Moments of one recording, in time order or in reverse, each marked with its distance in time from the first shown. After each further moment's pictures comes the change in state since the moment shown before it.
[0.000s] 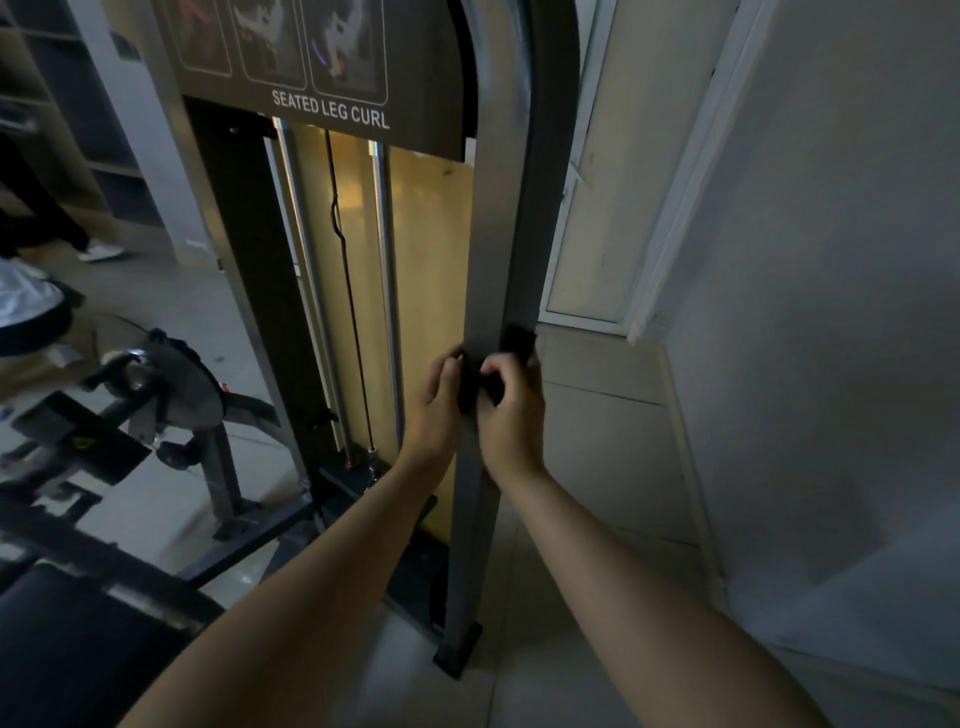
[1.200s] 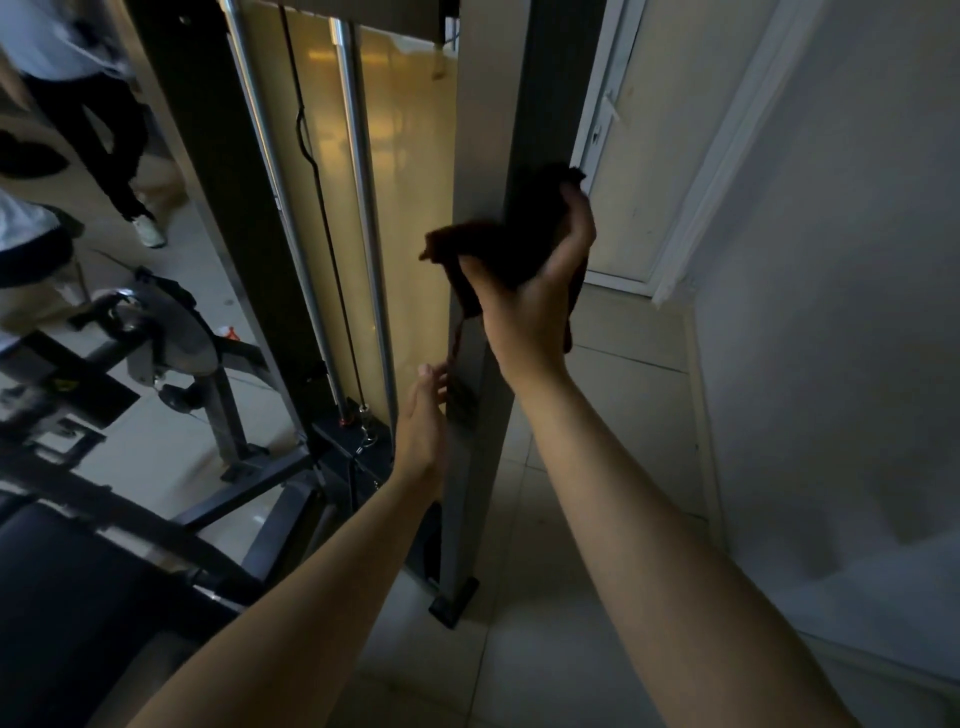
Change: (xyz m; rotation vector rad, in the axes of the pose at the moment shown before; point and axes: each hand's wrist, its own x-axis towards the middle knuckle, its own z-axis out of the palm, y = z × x) left_hand 0.004 -0.077 0.007 0.029 0.223 -0.178; right_hand 0.078 0.012 0.004 0.455 0.051 -0.065
